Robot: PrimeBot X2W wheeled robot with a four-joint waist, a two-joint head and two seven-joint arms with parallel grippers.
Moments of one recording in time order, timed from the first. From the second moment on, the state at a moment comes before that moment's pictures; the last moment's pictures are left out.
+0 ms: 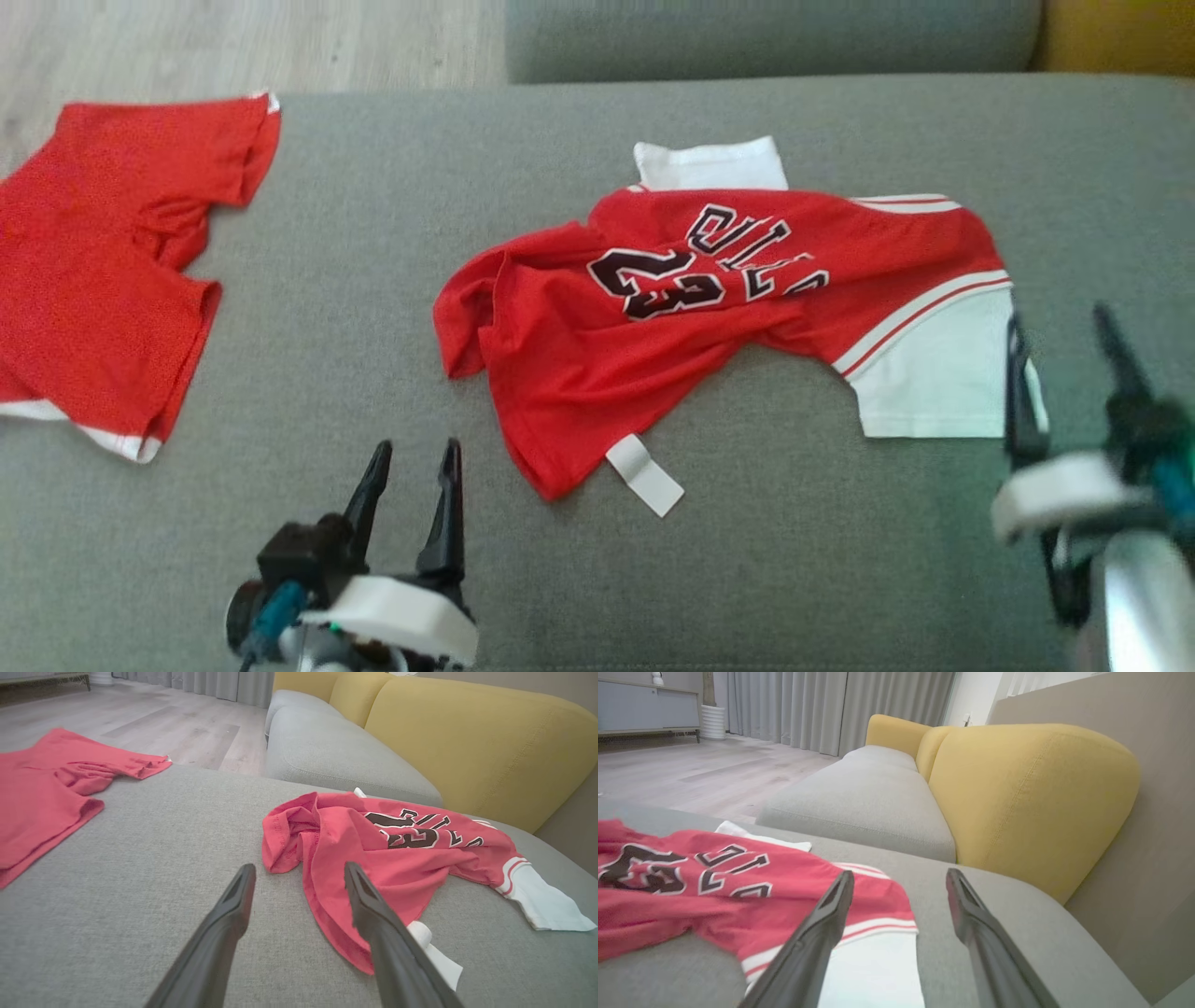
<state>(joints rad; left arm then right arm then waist) 0.04 0.05 -0.32 0.16 -0.30 0.08 -0.25 -0.20 -0.08 -0.21 0.29 -0.22 0.13 -0.18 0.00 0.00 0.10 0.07</state>
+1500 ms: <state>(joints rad) 0.17 0.05 -0.29 0.20 -0.24 0.02 -0.25 0.07 -0.04 -0.14 0.34 0.01 0.13 -0.19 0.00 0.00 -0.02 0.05</state>
